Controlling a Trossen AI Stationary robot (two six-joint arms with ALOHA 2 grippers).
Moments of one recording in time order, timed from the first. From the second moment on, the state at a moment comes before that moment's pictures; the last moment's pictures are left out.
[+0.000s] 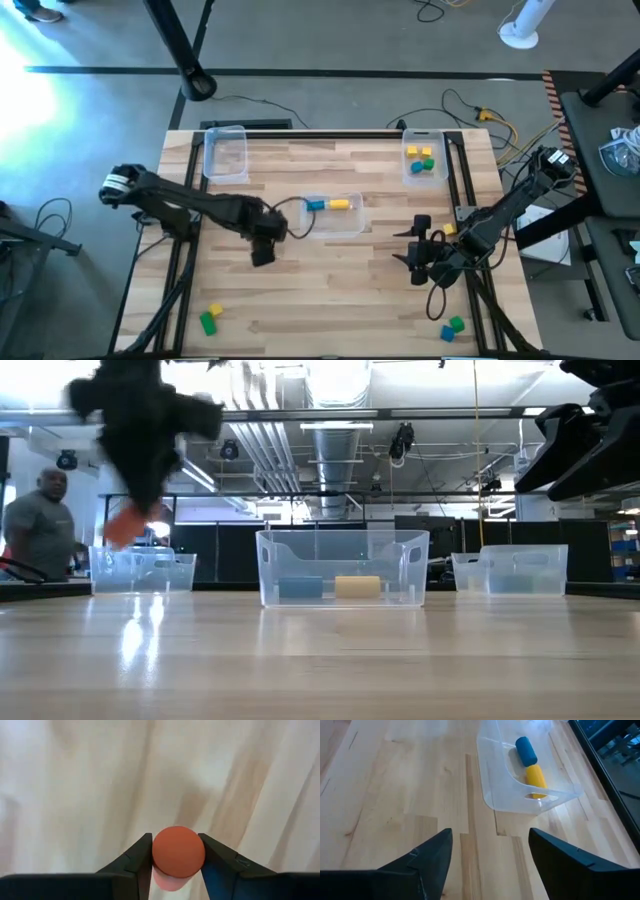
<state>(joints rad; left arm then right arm) -0.20 1.48 1.07 -0.98 -0.12 -0.47 0.72 1.15 0.56 -0.41 0.76 0.37</state>
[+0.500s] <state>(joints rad) -0.03 1.55 1.28 -0.68 -0.25 -0.27 0.72 1.15 0.56 -0.36 0.76 0.37</state>
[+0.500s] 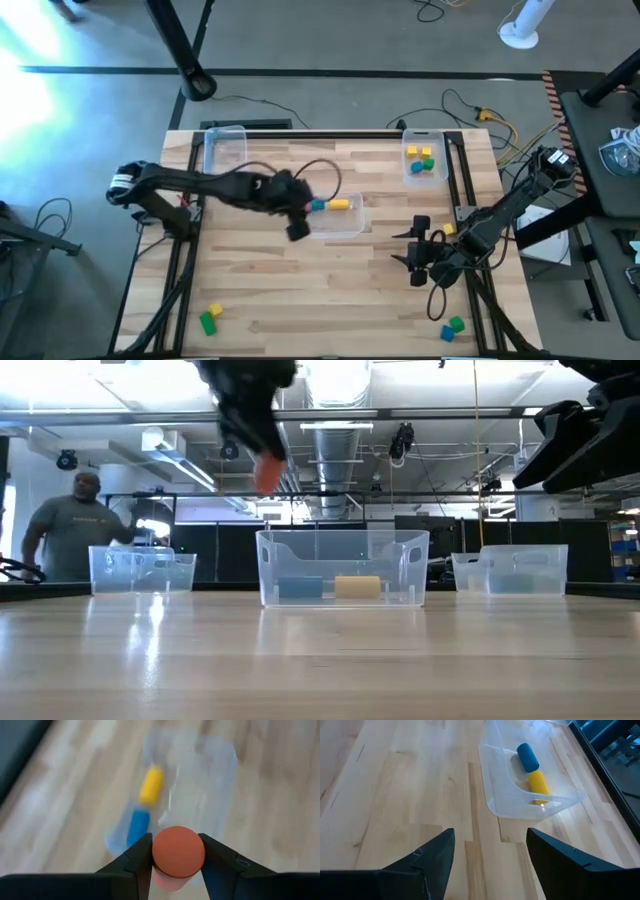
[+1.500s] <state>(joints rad) 0.14 1.99 1.53 -0.63 -0.01 -0.27 0.72 1.15 0.55 -0.36 0.70 0.40</state>
